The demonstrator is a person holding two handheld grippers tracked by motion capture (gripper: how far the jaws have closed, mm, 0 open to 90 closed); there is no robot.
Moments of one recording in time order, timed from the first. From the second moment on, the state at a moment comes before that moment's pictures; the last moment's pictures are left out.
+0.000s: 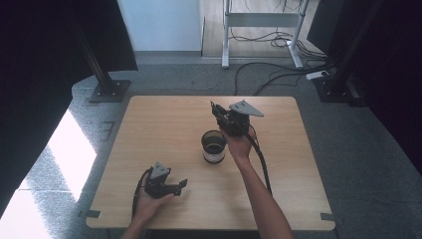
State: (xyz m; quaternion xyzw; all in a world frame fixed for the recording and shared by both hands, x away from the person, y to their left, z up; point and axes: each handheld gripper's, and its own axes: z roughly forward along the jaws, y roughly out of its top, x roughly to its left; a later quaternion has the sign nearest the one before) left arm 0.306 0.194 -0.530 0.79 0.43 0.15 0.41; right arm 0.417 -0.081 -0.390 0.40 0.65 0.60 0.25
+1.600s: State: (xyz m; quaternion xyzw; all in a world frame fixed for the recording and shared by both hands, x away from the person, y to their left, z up) left arm 0.309 0.197 -0.533 0.80 0.43 0.14 0.40; right arm 0.452 -0.051 -0.441 0.42 0.67 0.56 0.26
